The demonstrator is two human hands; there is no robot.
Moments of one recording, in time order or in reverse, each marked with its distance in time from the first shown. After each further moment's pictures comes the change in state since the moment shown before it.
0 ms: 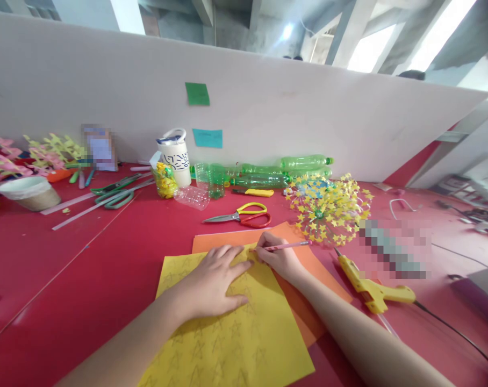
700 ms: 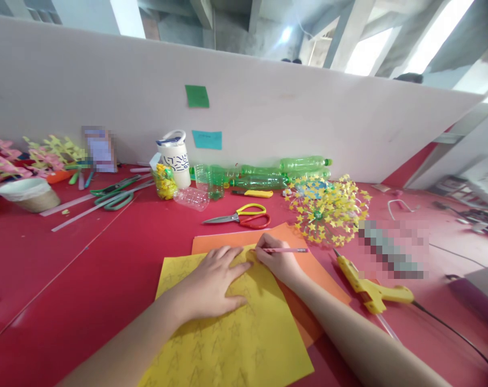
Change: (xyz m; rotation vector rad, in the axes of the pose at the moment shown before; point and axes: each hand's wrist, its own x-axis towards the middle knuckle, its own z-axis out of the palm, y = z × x) left_hand -0.001 0.000 0.001 0.033 0.004 0.007; right_hand -0.002 -0.004 0.003 -0.193 0.123 -0.037
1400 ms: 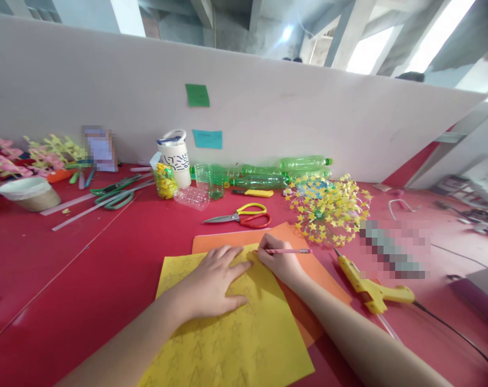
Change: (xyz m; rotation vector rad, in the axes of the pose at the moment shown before) left_hand 0.001 0.000 0.000 -0.013 -0.004 -0.006; right_hand -0.002 0.000 -0.001 -0.032 0.014 0.001
